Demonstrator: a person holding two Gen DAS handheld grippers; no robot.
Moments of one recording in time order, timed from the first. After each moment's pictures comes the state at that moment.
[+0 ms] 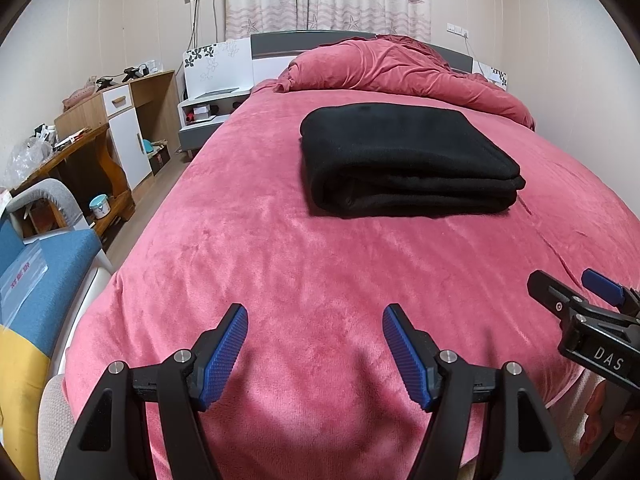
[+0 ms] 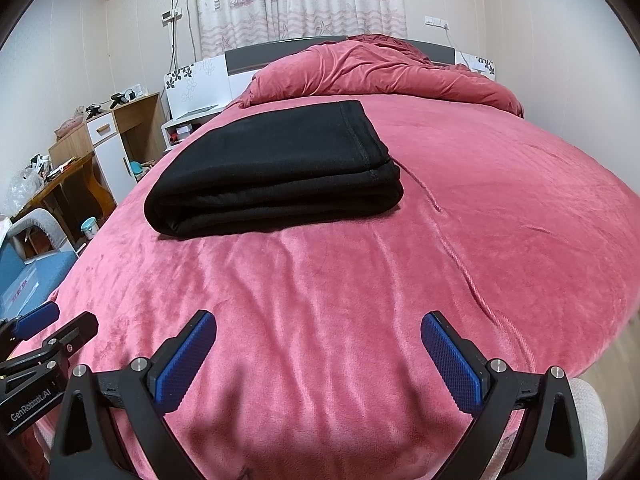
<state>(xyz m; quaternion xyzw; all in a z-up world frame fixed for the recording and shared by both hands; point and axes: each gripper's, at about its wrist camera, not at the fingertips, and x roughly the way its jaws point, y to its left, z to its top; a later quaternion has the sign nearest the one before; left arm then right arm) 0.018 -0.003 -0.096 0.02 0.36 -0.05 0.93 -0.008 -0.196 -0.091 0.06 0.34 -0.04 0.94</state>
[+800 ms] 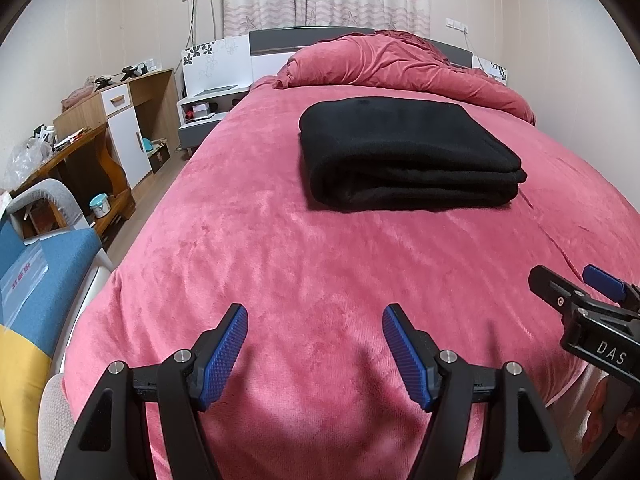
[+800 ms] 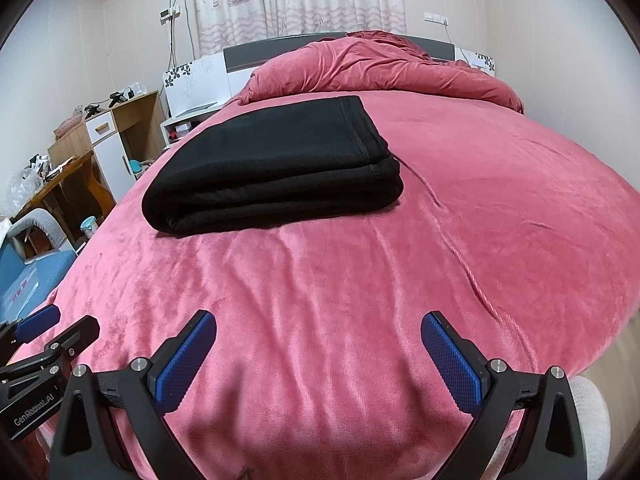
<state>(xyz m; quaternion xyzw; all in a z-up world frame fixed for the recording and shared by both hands) 0.020 -0.004 -0.099 0.03 0.37 -0.05 0.93 -0.007 -0.197 -0.094 0.06 0.34 -0.04 0.94</state>
